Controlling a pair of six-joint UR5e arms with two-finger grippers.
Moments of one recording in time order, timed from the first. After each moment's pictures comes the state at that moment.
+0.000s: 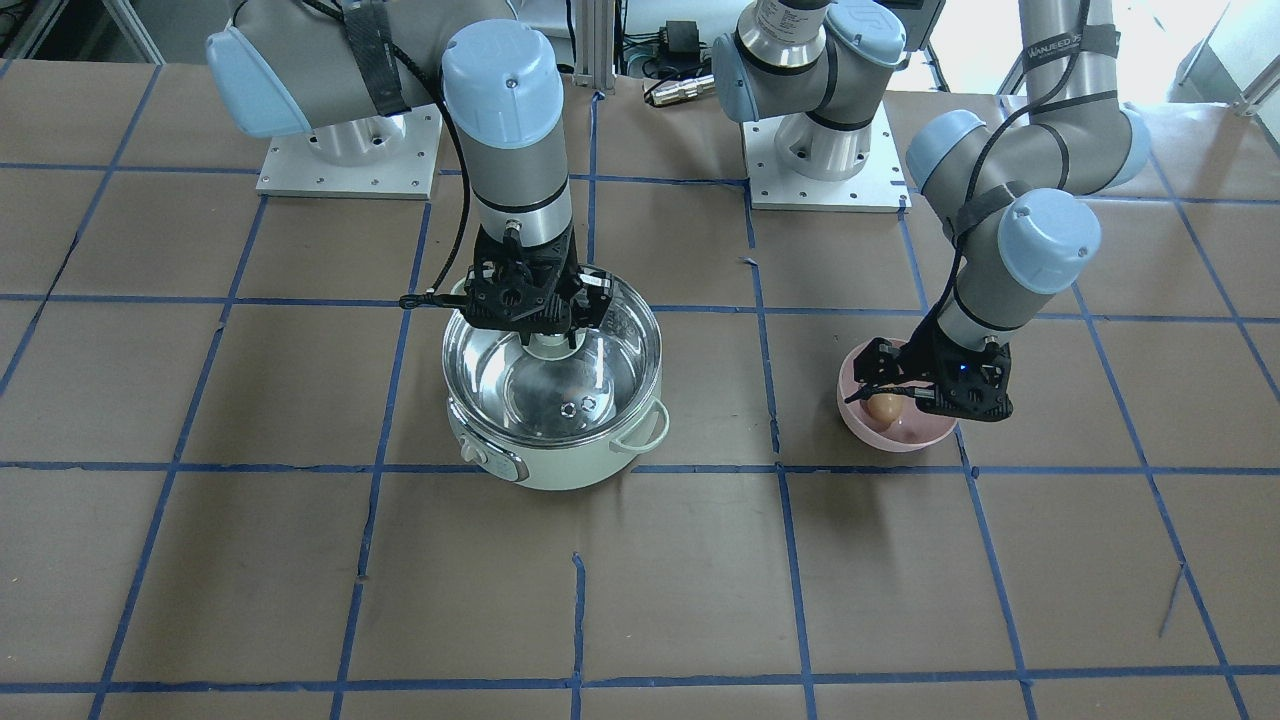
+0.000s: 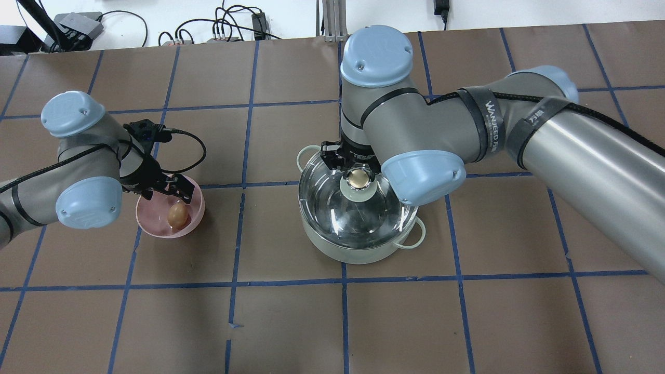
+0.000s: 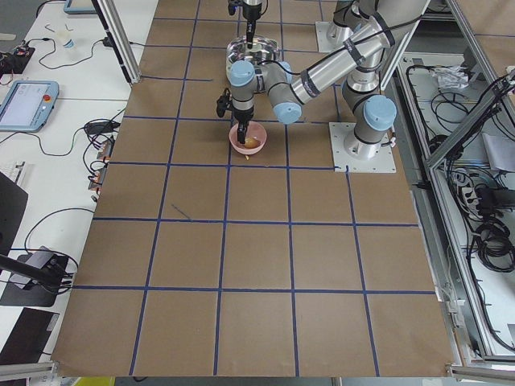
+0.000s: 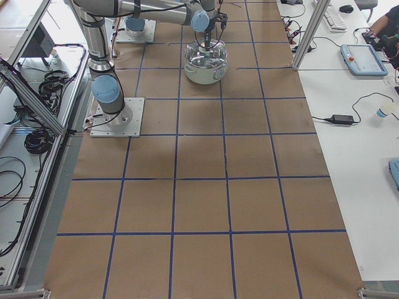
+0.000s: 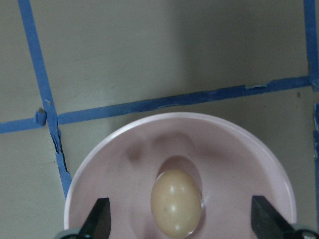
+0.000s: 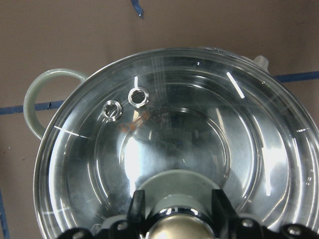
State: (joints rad) left arm -1.29 -1.74 -2.08 -0.90 1.57 0.42; right arm 1.93 -1.38 1.73 -1.98 -1.54 0.46
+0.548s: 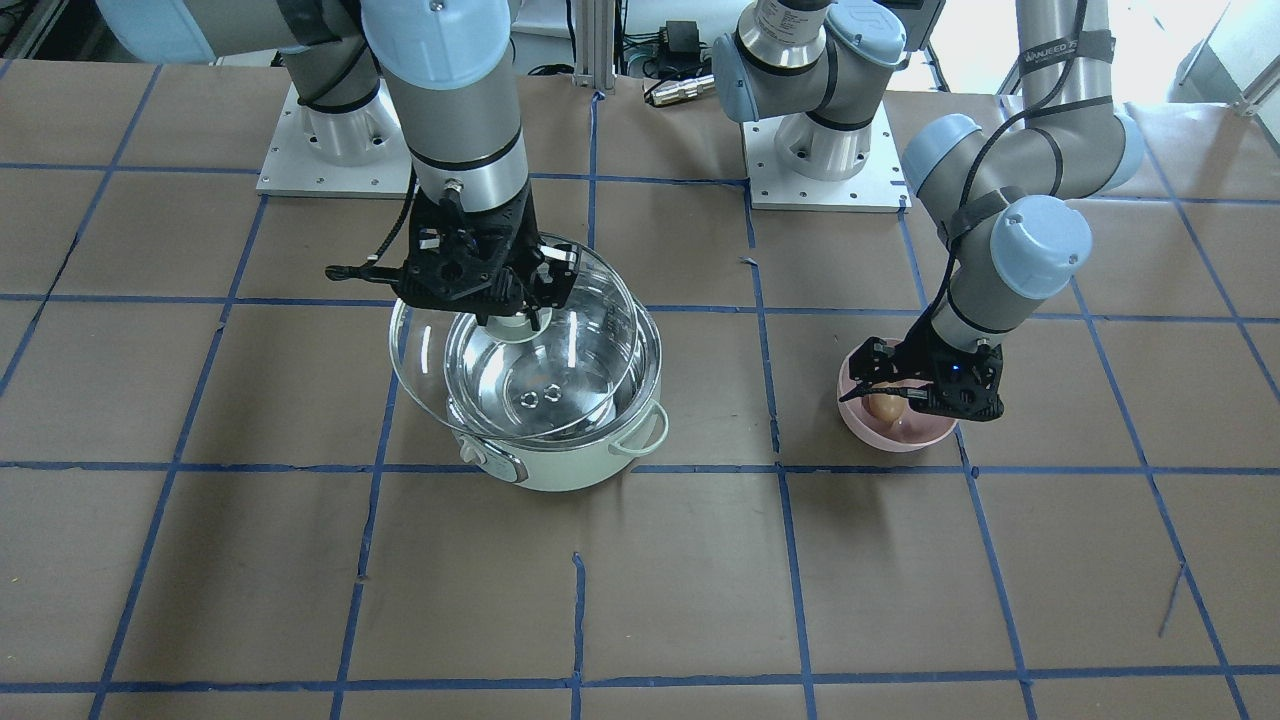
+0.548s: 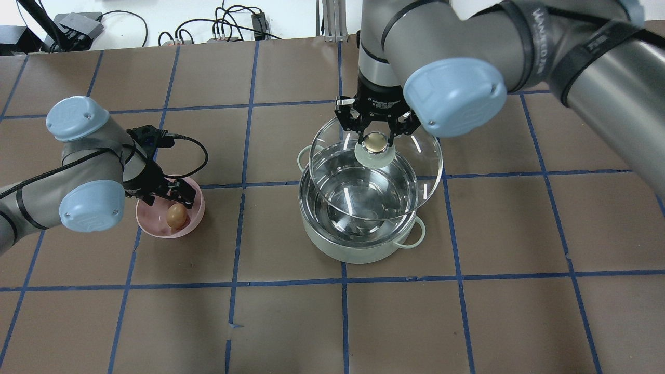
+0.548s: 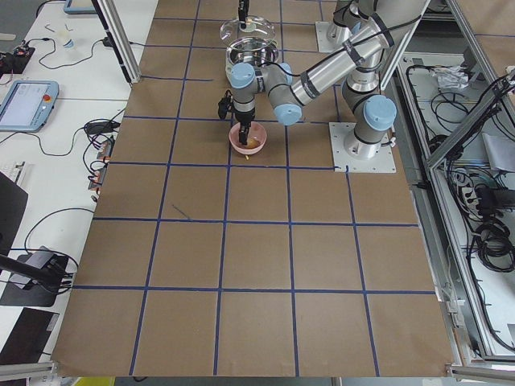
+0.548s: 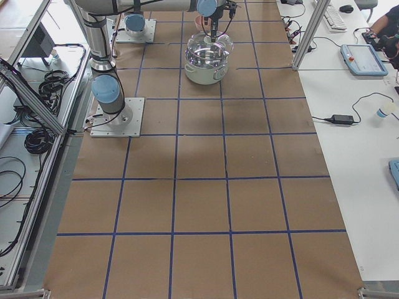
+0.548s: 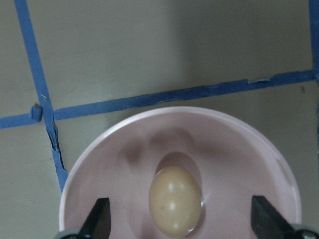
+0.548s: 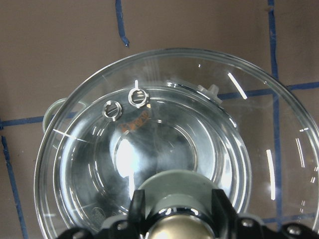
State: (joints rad) left arm -1.29 -1.75 -2.10 -0.90 1.57 0.42; right arm 1.85 -1.40 1.50 -1.69 -1.54 0.39
